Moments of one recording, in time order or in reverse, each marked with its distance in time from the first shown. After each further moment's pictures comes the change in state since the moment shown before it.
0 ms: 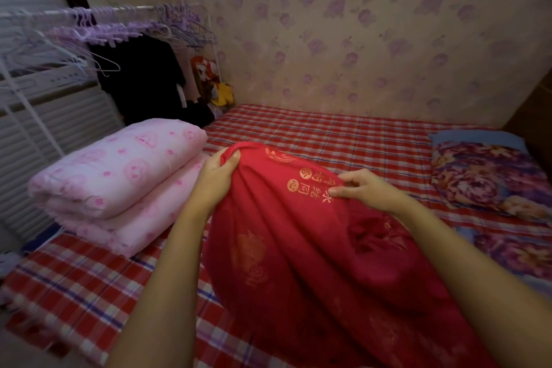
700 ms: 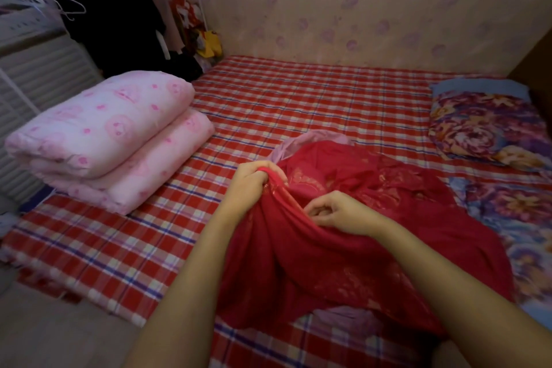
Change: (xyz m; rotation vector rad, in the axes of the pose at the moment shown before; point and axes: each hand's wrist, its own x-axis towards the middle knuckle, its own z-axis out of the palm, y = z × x) left_hand -0.057 -0.051 0.065 -0.086 -0.309 -0.137; right_hand -0.038 0.072 0.091 -0.056 -0.190 0.086
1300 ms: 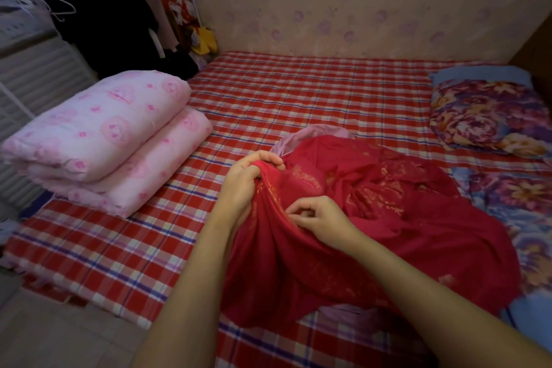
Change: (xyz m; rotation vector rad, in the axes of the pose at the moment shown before) left_hand -0.002 0.006 0.000 -0.430 0.022 -0.089; right_hand 0.015 -0.005 0.048 0.115 0.290 -0.063
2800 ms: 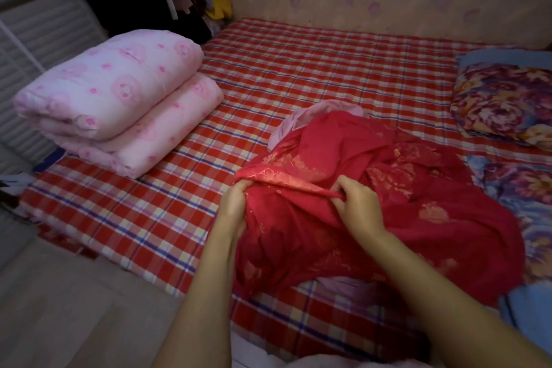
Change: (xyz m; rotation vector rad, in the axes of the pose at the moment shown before) left_hand -0.030 -0.090 -0.038 -0.226 0.512 -0.472; right_hand -0.023 0.048 -0.003 -0.672 0.379 0.025
